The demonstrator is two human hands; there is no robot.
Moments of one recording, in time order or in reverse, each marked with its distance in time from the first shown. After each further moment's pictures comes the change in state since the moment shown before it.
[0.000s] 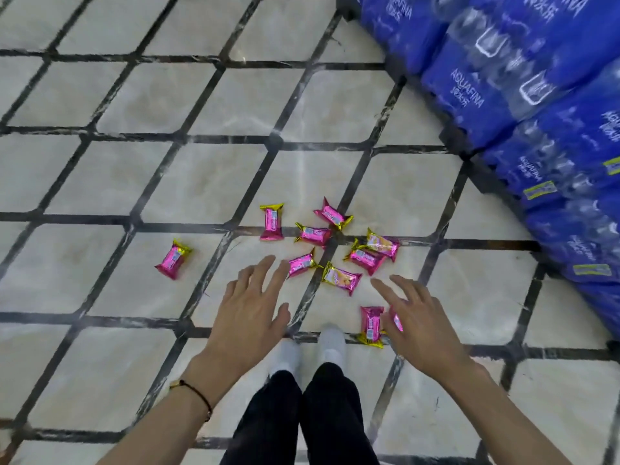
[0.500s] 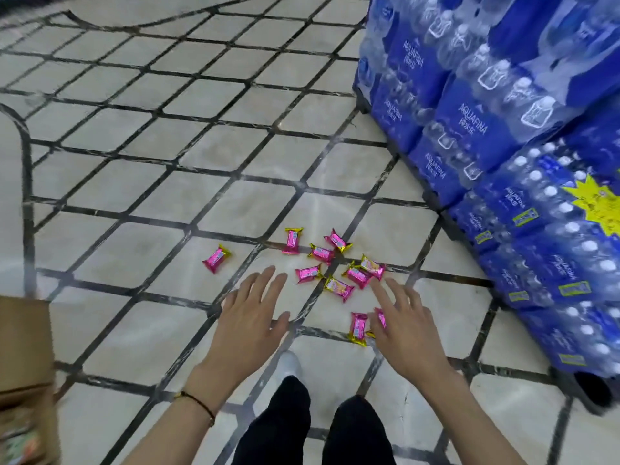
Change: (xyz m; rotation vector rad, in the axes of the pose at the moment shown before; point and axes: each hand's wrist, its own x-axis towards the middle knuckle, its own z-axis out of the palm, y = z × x) left_hand -0.249 0.114 -0.172 -0.030 0.179 -0.124; right_hand -0.231 -0.116 -0.166 -0.092 0.201 -0.041
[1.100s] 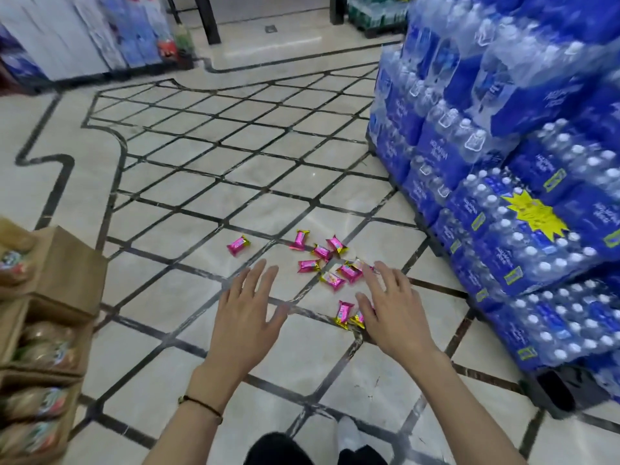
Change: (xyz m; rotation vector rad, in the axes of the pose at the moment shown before) left_hand -0.321 0.242 0.004 -0.003 0.340 -0.206; right_hand -0.316 0.074 -0.076 -0.039 0.148 -0.205
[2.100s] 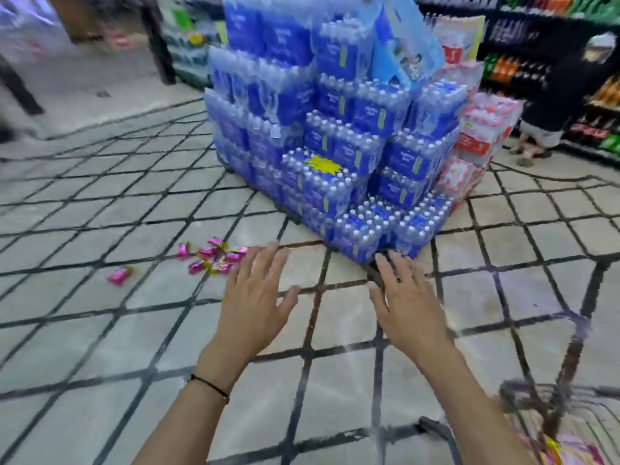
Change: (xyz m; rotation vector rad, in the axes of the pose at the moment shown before) left_hand -0.424 0.276 -0.027 -0.092 0.138 0.619; right_hand -0.629 0.074 -0.086 -0.100 0.330 0.528
